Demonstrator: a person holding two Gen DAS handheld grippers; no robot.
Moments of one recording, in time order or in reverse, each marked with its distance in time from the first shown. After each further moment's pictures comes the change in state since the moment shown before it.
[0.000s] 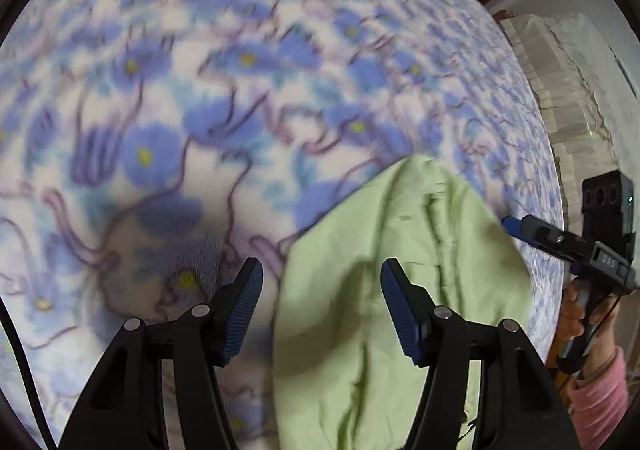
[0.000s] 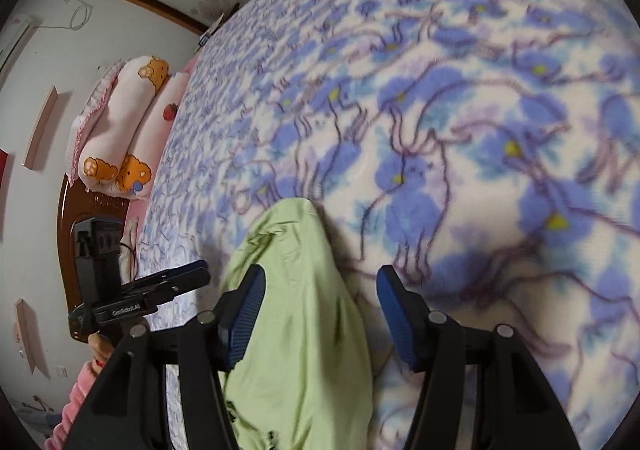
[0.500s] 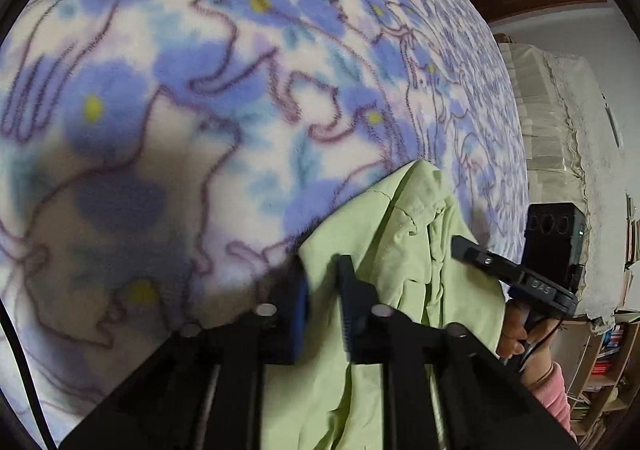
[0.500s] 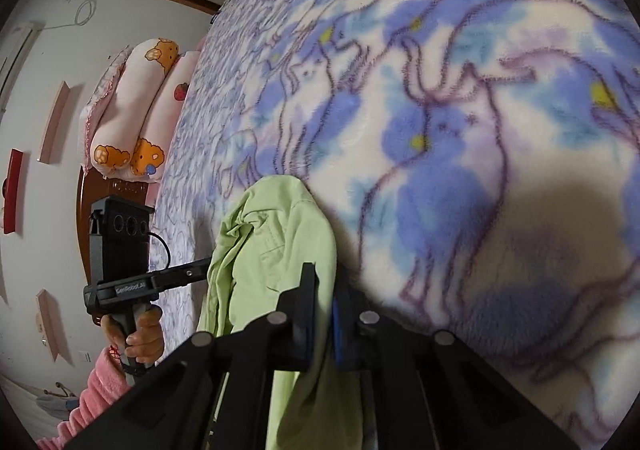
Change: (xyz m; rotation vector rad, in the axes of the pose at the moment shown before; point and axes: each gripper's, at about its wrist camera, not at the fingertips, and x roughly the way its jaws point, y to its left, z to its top) left arm 0.040 0.008 0.006 -0.123 0.036 -0.171; right arm 0.048 -0.016 0.001 -0.006 0.056 0.113
